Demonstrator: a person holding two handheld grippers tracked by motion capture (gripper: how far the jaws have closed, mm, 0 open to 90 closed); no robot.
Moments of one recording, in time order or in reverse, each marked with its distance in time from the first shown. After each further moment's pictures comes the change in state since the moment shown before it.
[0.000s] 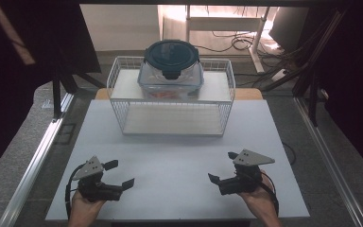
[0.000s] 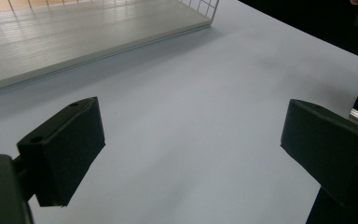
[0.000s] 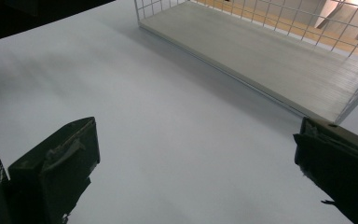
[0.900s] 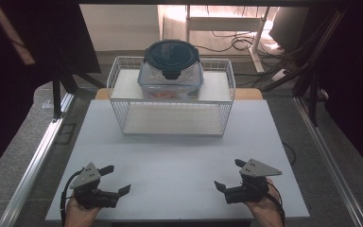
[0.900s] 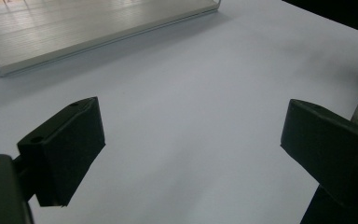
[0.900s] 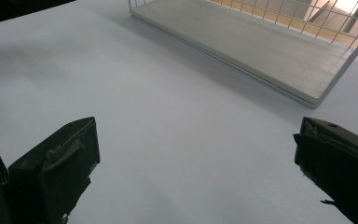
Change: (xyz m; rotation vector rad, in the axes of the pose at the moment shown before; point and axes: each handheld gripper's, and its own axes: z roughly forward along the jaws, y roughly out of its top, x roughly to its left) left arm -0.004 -0.014 -0.009 0.025 0.037 0.029; right arm 0.003 -0.024 -0.015 -0.002 -0.042 -0.008
